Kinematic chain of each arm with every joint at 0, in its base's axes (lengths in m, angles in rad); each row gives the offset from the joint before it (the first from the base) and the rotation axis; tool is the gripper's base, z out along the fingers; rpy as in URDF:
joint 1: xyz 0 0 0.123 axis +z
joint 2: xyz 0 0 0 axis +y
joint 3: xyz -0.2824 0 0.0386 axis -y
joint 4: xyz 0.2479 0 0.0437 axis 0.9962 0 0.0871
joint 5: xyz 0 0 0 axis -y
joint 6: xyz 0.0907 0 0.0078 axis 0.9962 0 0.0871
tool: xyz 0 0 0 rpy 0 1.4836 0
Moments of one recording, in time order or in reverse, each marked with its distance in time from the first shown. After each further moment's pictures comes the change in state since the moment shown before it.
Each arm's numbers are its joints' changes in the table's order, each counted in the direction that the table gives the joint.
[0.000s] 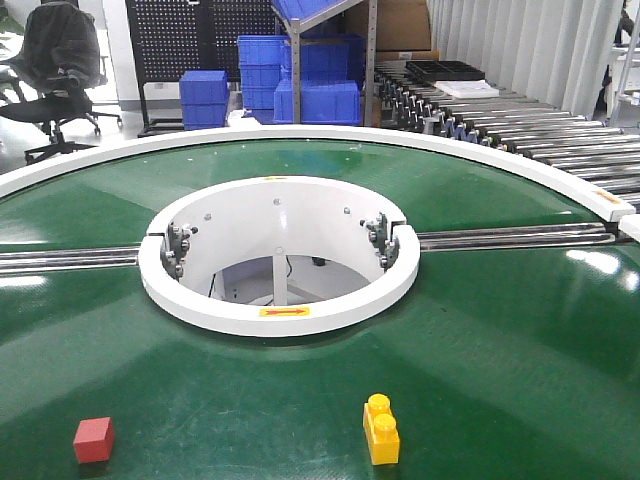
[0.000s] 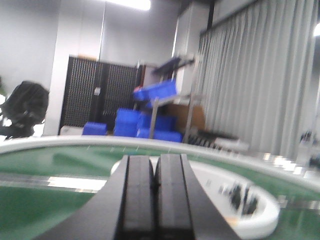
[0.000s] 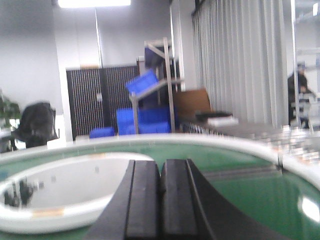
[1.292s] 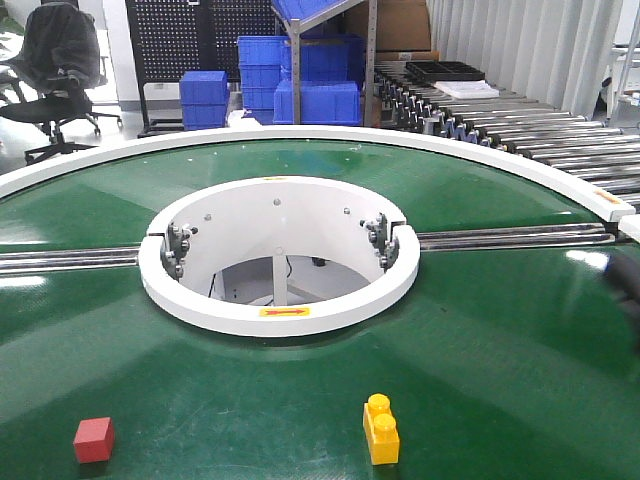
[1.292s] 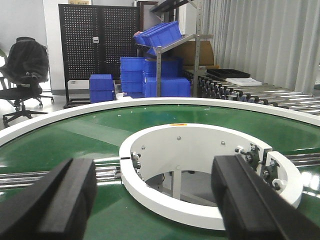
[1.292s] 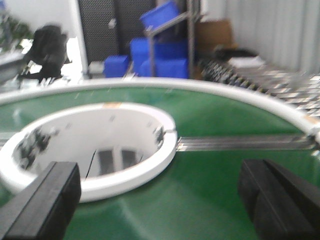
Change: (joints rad) left arm -0.008 0.757 0.633 -0.003 -0.171 0.156; right arm 0.141 0.852 0.657 -0.094 -0.229 0.029
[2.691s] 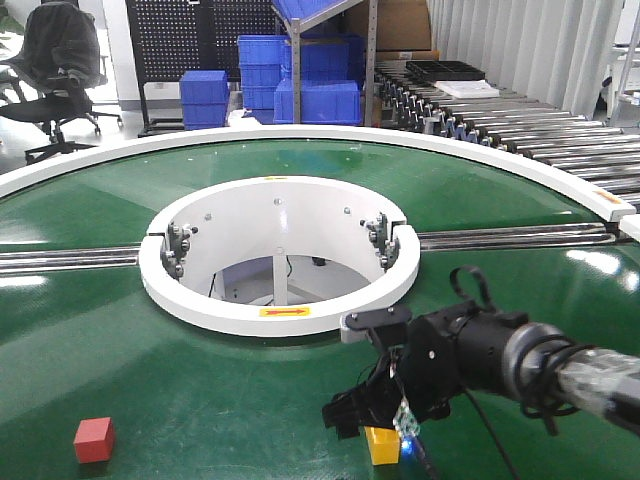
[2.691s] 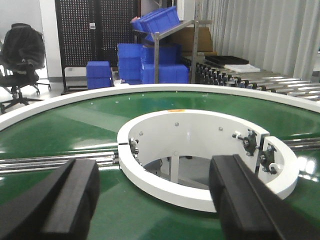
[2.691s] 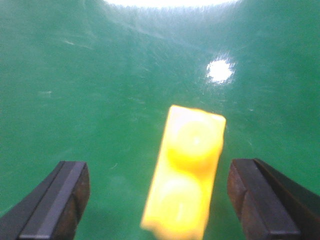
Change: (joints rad) left arm 0.000 0.000 0.000 0.000 -0.058 0.000; right arm 0.267 1.190 0.714 0.086 -0.497 0.018
